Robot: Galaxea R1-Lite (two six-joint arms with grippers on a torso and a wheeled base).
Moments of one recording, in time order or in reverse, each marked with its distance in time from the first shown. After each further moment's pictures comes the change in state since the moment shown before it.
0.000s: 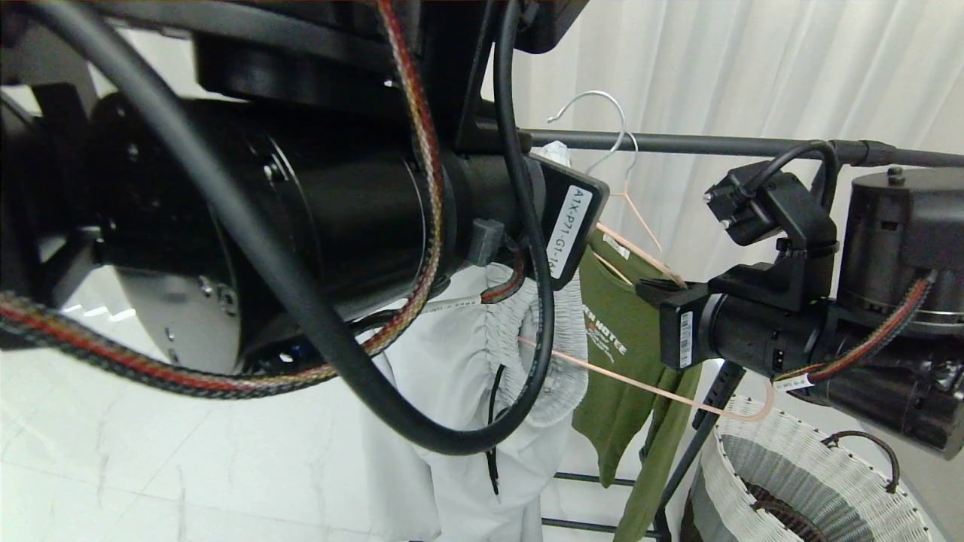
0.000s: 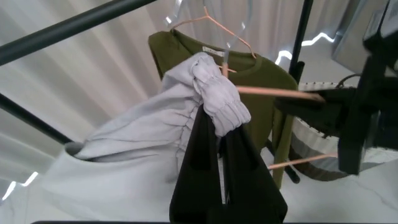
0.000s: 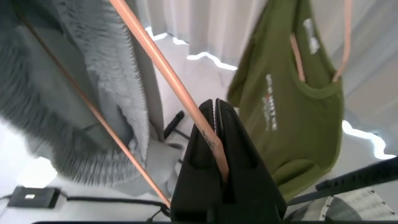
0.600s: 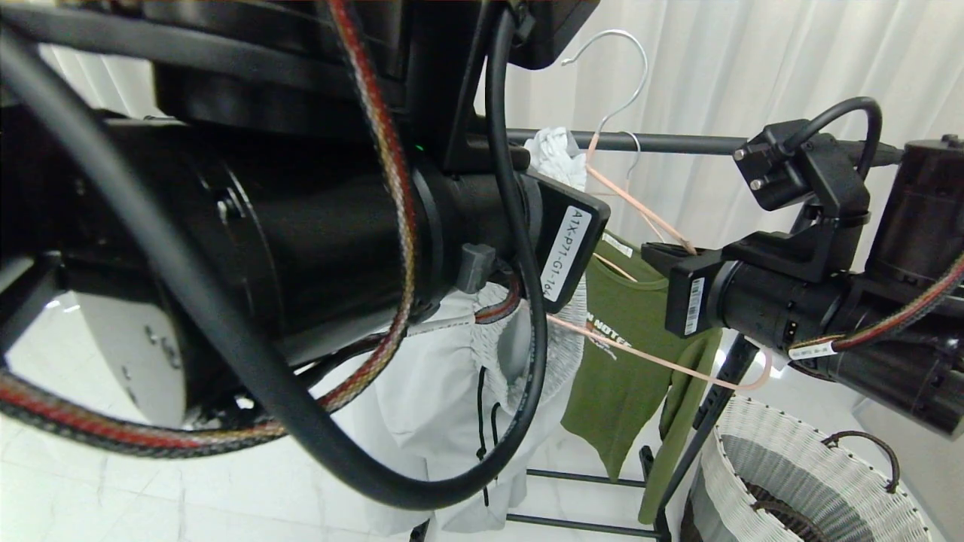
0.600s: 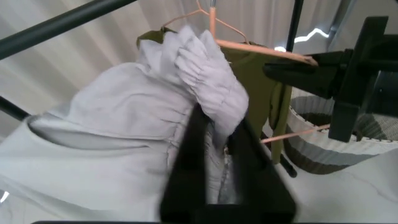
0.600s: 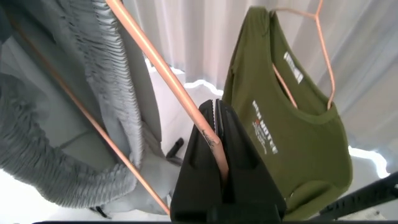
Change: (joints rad) left arm -0.020 -0.025 0.040 0.000 -0.003 -0.003; right arm -0.008 -0.009 -0.001 -0.126 0.000 -0.043
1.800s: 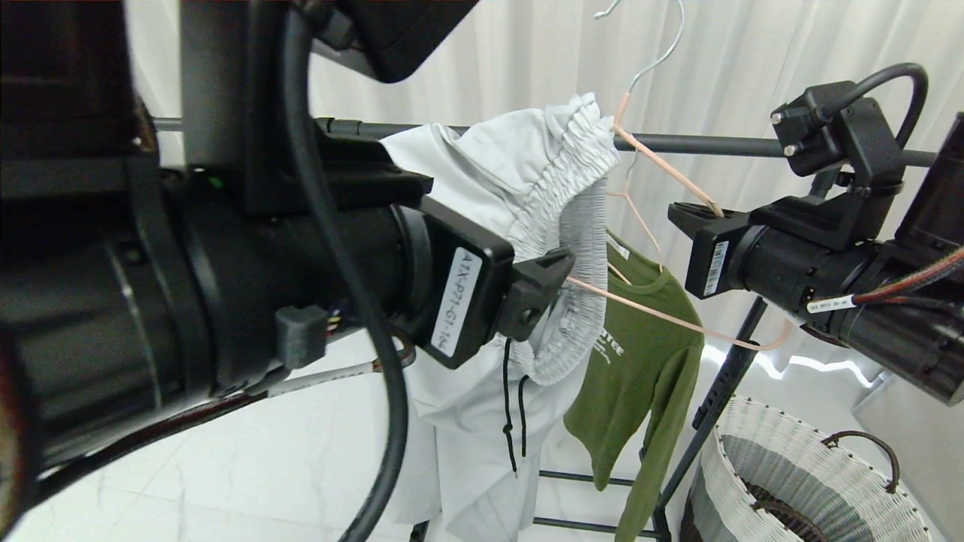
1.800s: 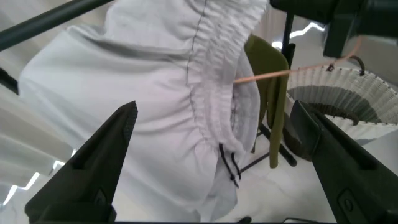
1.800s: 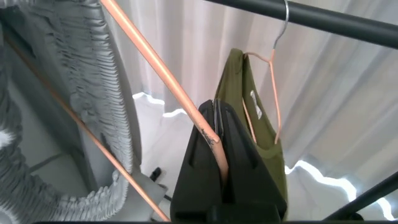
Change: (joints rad) left arm -0.024 -0.172 0.179 -0.001 0.002 0.006; right arm -0.071 -0.003 0.008 -0.131 0.004 -0.101
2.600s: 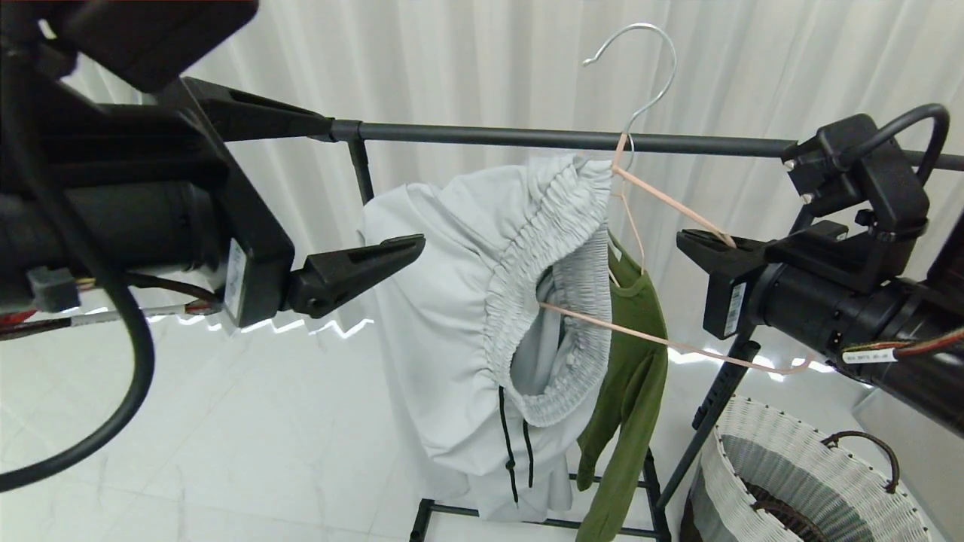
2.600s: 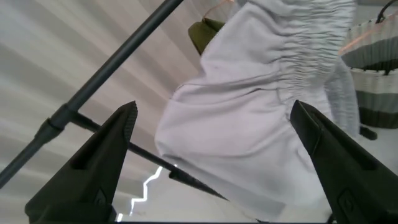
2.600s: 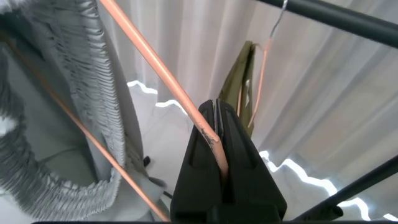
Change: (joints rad) left arm 0.342 -0.158 0.079 0.000 -0.401 0.455; right arm 0.030 -0.060 0.104 -0.016 0.002 -0.065
